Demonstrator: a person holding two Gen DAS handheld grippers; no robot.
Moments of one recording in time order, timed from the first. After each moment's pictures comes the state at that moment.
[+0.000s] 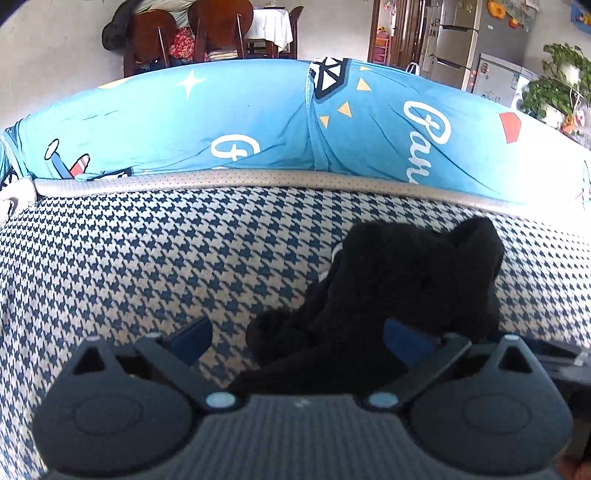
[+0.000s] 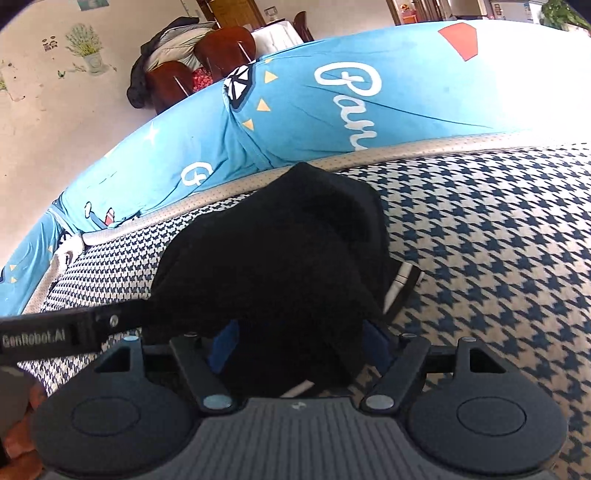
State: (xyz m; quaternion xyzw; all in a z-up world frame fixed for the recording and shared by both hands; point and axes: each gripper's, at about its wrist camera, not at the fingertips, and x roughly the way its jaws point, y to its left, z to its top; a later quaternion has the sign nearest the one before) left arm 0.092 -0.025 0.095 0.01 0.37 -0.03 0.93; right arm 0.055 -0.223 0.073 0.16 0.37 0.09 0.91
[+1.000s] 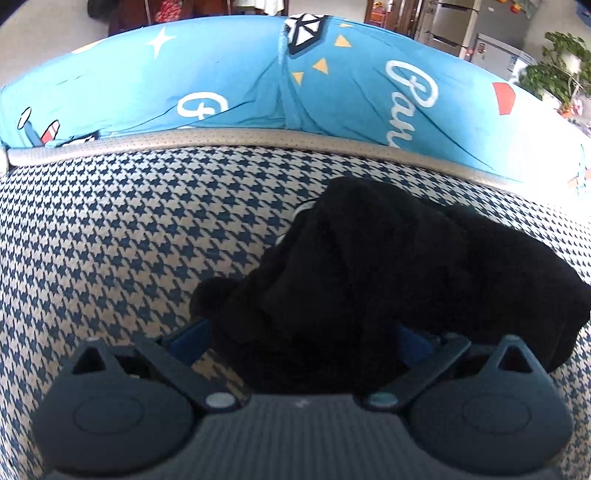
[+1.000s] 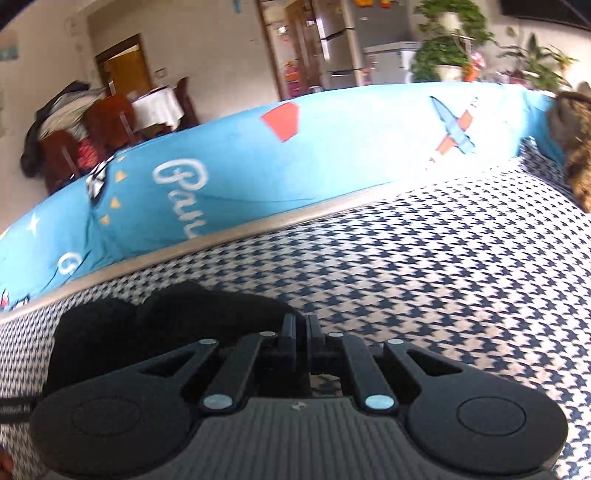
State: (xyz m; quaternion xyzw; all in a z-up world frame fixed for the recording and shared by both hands) left arm 0.095 -0.056 0.073 0.00 0.42 -0.06 0.90; right arm -0.001 -0.325 0.107 0.16 0.29 -0.16 0.93
